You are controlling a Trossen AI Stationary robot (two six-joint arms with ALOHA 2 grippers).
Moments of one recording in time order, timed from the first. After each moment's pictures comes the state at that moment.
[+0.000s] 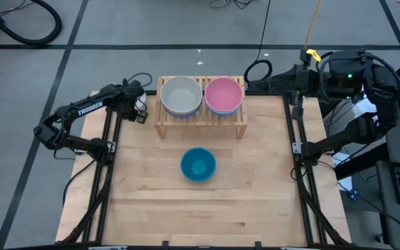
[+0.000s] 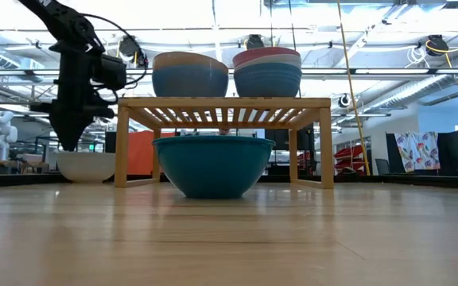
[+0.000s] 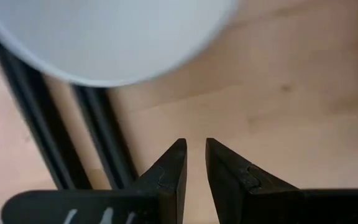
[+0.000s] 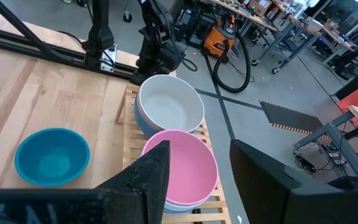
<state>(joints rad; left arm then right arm) 0.91 1.31 0.86 -1.04 -0.13 -0.36 -0.13 1.29 2.18 -1.31 0.21 -0.39</state>
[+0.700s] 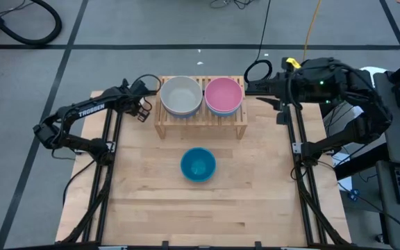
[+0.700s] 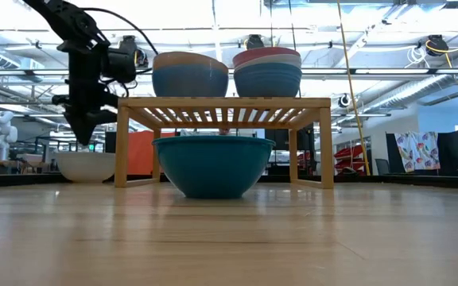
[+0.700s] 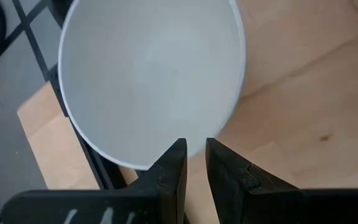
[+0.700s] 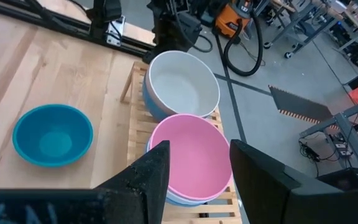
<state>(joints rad) 0.82 1.31 0.86 -0.88 -0.40 -0.14 -0.13 1.30 2.03 -1.26 0.21 -0.41</state>
